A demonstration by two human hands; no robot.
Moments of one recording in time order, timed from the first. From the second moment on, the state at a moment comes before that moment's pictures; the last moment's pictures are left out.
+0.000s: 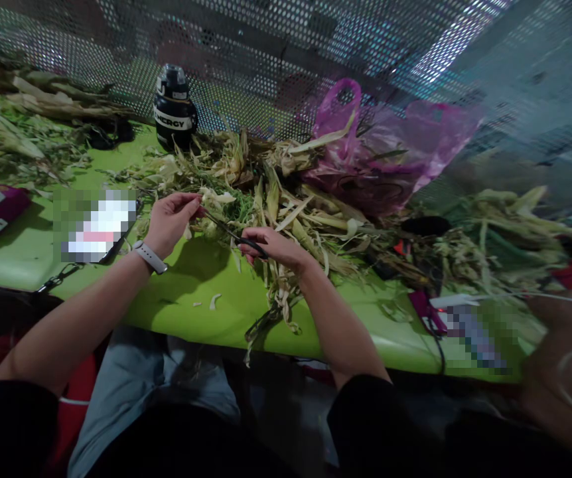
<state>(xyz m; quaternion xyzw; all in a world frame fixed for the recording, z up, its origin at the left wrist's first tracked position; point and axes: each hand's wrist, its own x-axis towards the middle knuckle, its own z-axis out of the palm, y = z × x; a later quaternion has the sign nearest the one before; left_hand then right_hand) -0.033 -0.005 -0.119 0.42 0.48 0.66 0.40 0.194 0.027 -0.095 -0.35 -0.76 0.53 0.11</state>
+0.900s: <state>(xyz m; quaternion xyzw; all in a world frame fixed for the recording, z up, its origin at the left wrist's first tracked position) -0.034 -0.002 -0.123 0.41 0.45 0.69 0.40 0.194 0.029 -0.101 -0.35 -0.75 0.54 0.16</state>
